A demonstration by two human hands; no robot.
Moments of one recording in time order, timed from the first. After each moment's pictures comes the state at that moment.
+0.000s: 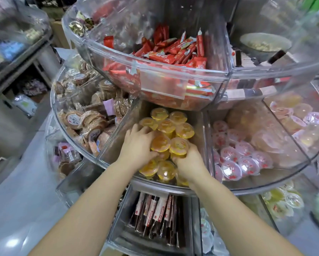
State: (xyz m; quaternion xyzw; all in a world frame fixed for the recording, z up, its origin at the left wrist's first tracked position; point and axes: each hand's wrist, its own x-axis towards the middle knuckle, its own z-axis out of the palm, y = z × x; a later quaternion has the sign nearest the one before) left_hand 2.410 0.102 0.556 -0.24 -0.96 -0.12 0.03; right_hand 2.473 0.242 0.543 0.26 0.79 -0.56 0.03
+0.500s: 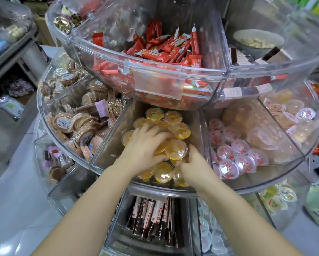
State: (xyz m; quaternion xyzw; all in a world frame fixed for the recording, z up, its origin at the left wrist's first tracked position) left_hand 2.414 0.111 0.567 -0.37 -0.92 -0.14 0.04; right_hand 2.495 0.251 0.568 0.21 0.81 -0.54 0.07
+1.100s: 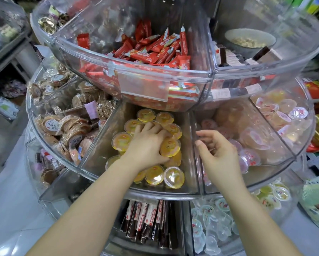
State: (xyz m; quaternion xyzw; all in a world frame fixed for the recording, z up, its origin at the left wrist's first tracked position) left_hand 2.404 0.147 0.563 -0.36 -0.93 -0.09 0.02; right_hand 2.509 0.303 0.590 0.12 0.83 -0.50 -0.21
